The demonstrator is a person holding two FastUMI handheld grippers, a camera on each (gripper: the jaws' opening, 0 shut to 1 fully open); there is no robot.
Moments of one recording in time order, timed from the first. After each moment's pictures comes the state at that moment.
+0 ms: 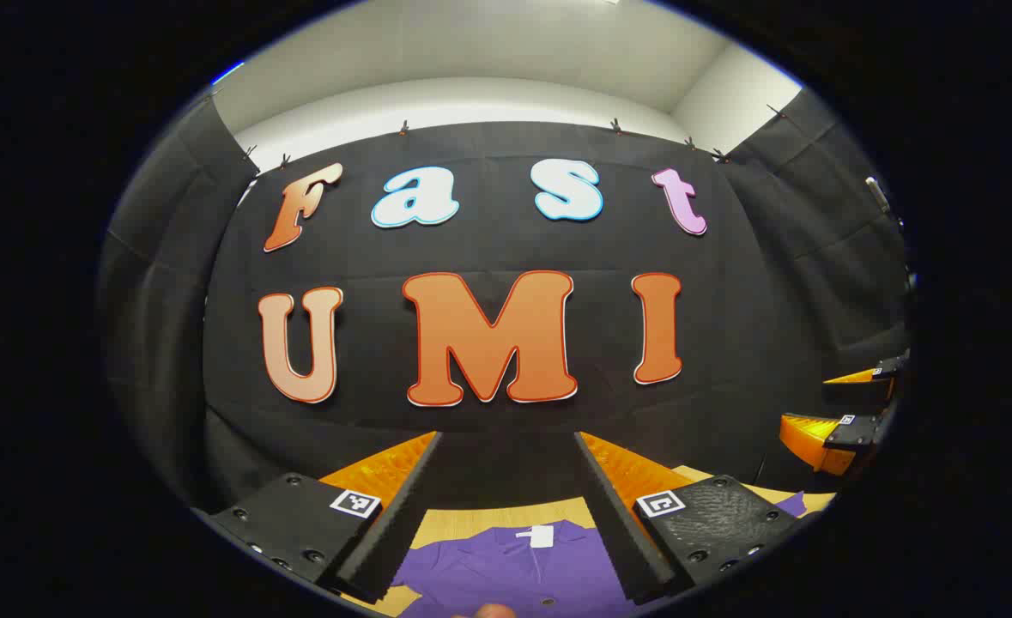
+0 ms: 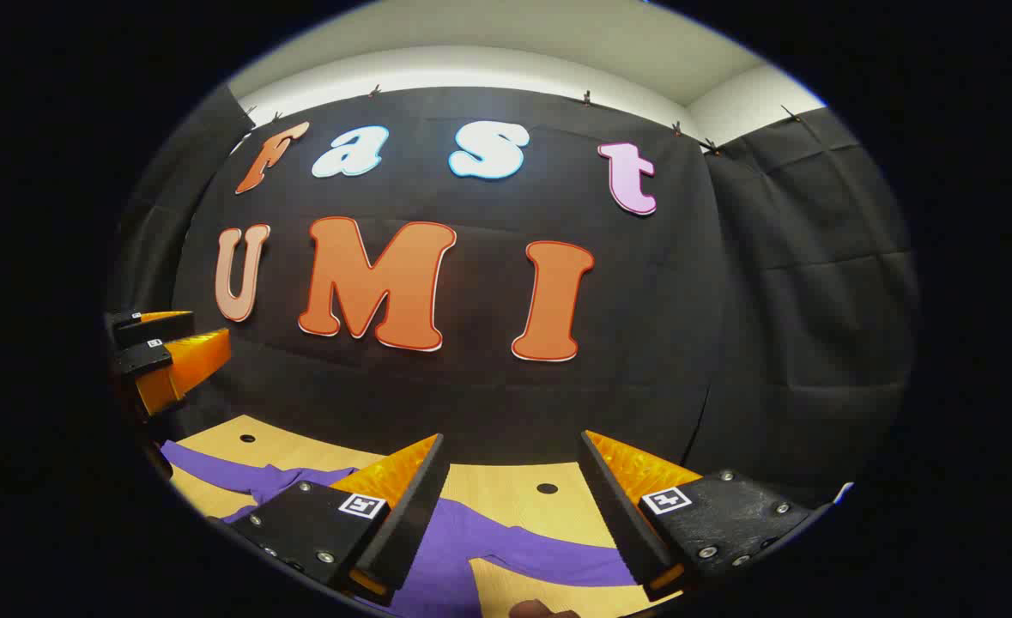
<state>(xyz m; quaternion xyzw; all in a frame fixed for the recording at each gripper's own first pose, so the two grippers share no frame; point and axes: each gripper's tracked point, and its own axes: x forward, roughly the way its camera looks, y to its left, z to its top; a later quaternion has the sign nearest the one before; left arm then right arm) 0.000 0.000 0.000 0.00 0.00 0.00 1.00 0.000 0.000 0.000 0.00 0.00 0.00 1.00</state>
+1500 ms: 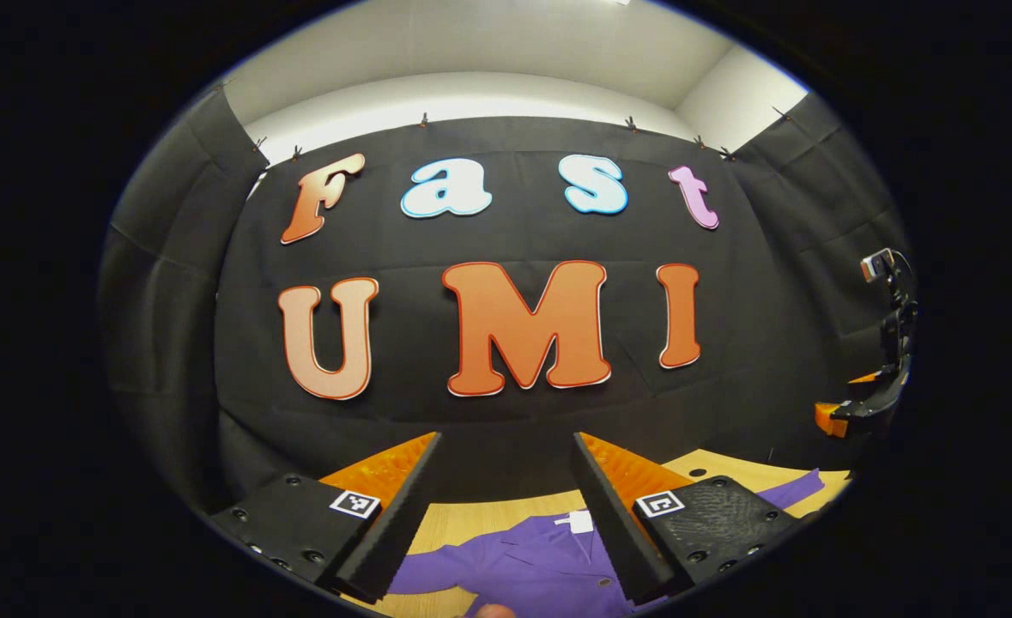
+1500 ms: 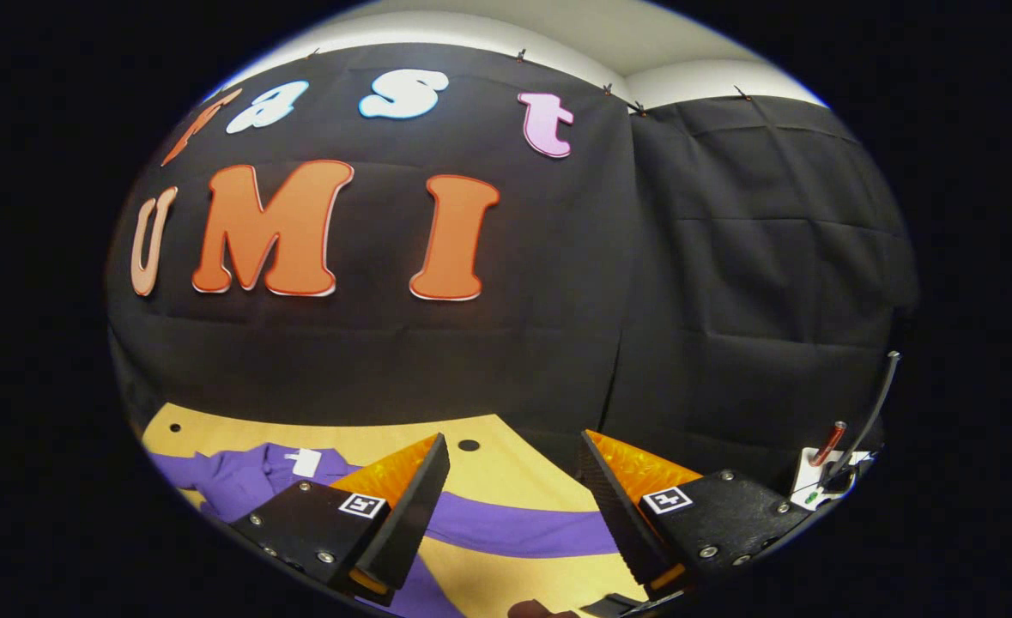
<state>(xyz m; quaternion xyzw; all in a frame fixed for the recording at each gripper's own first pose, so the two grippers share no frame) -0.015 0.092 -0.020 0.00 0.02 0.01 1.00 0.010 -0.086 -0.079 0.00 0.10 -0.17 0.98</state>
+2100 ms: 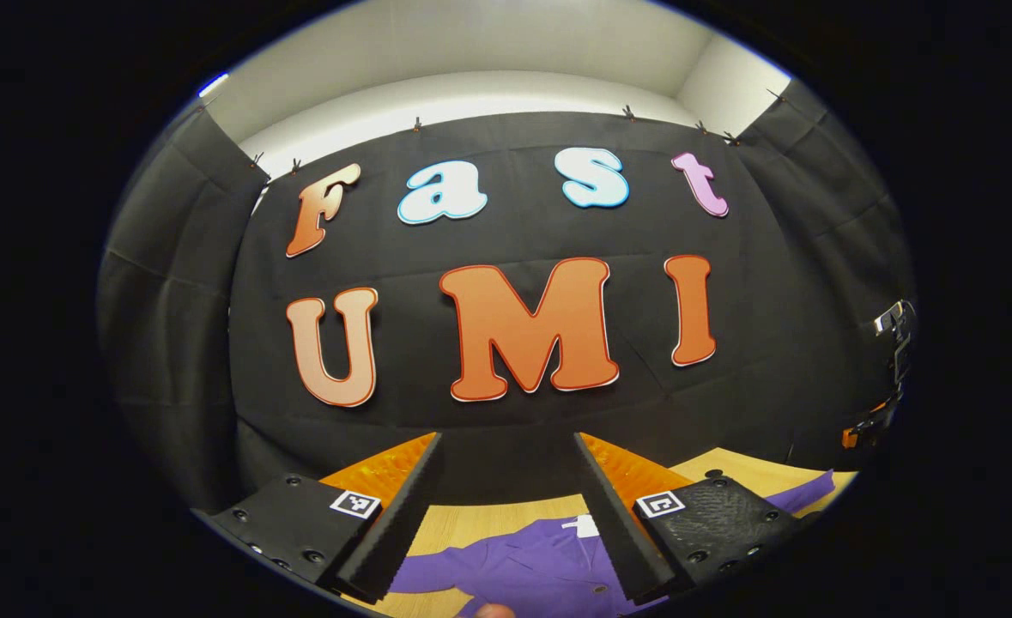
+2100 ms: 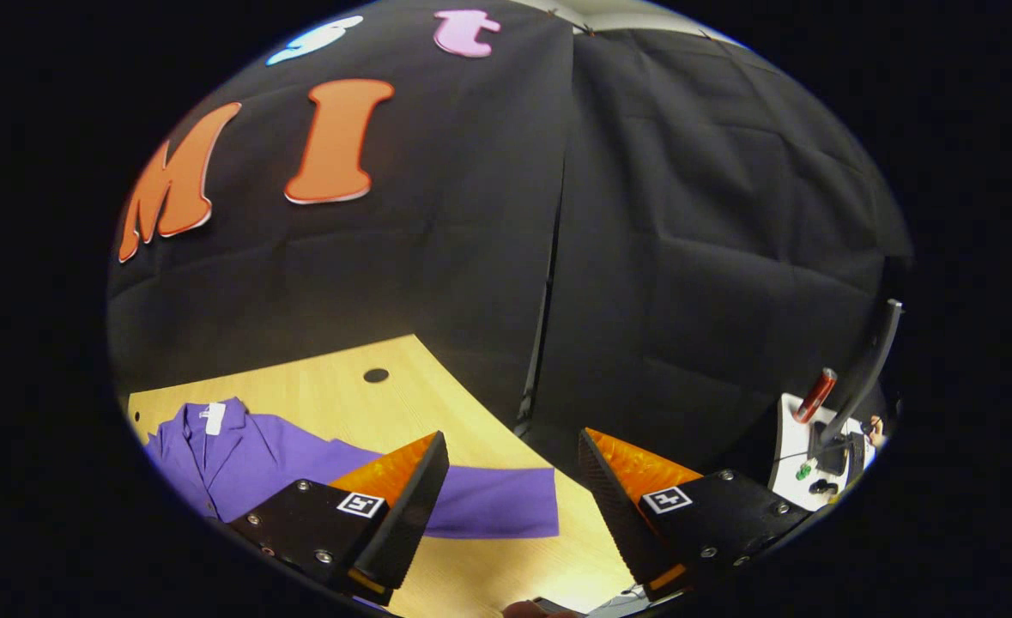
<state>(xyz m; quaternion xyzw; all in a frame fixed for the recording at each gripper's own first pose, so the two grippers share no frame) -0.002 0.054 -0.011 0.03 0.03 0.04 1.00 0.027 -0.219 -0.222 0.06 0.27 -0.24 0.93</state>
